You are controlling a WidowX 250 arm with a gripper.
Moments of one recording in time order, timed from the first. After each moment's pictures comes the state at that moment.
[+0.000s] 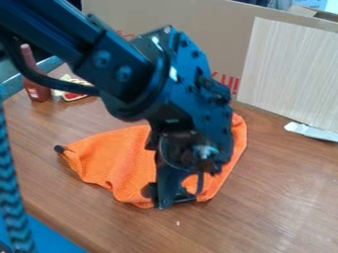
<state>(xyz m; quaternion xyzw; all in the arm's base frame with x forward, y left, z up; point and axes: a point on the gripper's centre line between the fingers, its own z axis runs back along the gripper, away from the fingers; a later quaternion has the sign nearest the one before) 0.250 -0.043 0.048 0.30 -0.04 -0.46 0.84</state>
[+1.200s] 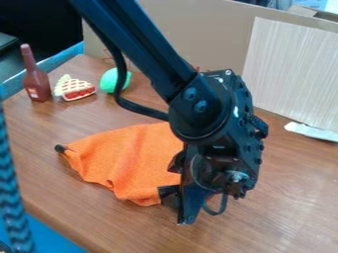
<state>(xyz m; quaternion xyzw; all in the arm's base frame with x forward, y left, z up) 0.272 -0.056 0.003 0.29 -0.01 -0.47 0.83</state>
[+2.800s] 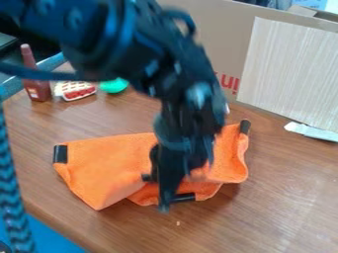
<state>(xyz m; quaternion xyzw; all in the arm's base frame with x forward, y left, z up) 0.243 -0.049 0.068 0.16 -0.04 -0.49 0.86</state>
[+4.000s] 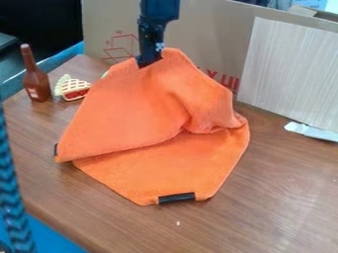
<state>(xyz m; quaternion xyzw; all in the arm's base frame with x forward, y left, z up) 0.386 0.079 0.112 0.02 0.01 -0.34 0.94</state>
